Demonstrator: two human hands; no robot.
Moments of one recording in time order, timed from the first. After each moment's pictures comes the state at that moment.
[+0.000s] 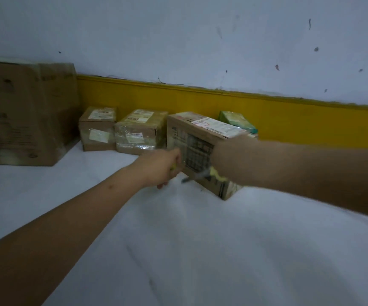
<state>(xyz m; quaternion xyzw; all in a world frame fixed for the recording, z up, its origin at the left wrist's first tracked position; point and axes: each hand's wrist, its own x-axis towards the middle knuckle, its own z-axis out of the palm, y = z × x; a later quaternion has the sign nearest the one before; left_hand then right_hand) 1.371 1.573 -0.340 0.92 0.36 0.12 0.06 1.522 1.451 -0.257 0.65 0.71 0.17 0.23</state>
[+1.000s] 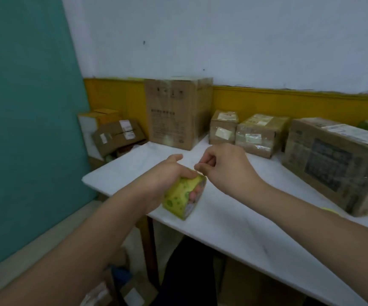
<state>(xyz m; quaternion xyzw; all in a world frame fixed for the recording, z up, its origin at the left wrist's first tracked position) 1.158 1.396 -0.310 0.49 0.53 0.41 0.56 1.309 1.436 -0.306 0.51 0.79 -0.11 -0.31</state>
